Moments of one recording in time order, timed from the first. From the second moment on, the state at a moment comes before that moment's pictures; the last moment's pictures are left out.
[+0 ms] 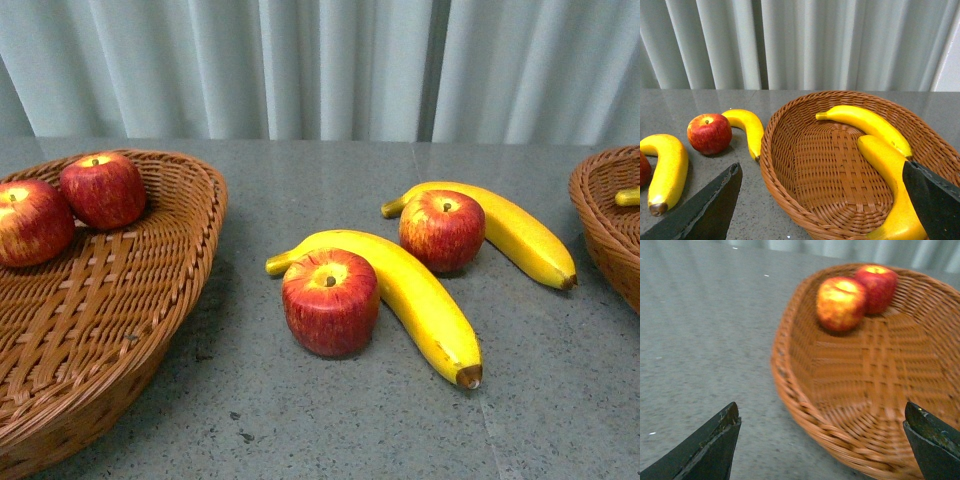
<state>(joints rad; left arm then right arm) -0.12 0.16 0.10 -0.22 -0.34 -0.11 -0.01 0.00 0.01 0.00 0.00 0.00</state>
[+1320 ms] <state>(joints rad) -0.39 1.57 0.92 0.13 0.26 0.25 0.00 0.00 0.01 0.00 0.00 0.00</state>
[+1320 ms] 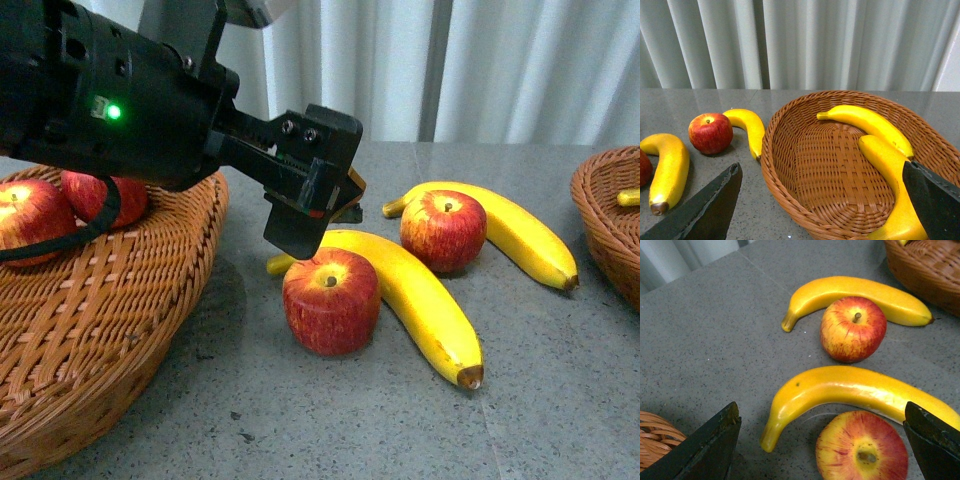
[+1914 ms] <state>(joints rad) -0.47 1.71 0.93 0.17 0.25 0.35 0.00 0.00 0.01 0.00 0.00 0.00</state>
